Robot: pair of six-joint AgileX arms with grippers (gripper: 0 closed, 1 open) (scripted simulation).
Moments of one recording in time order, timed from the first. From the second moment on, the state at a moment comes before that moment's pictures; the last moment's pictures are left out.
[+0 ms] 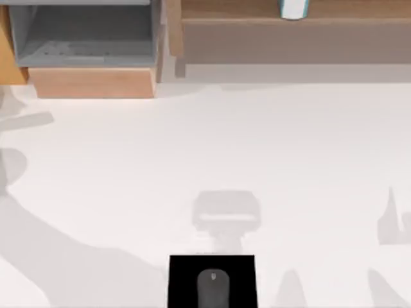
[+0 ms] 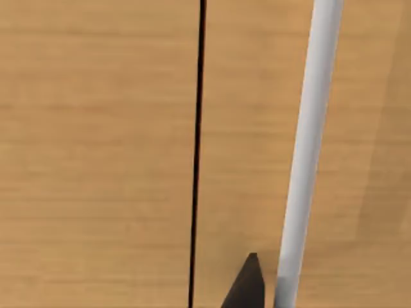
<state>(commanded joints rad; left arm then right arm) 0.39 2.36 1.25 1.08 0.43 1.57 0.00 0.00 0.00 0.00 0.00 0.00</state>
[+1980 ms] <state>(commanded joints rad) -0.61 2.22 1.12 0.74 -0.08 0.58 0.00 0.00 0.00 0.00 0.00 0.00</state>
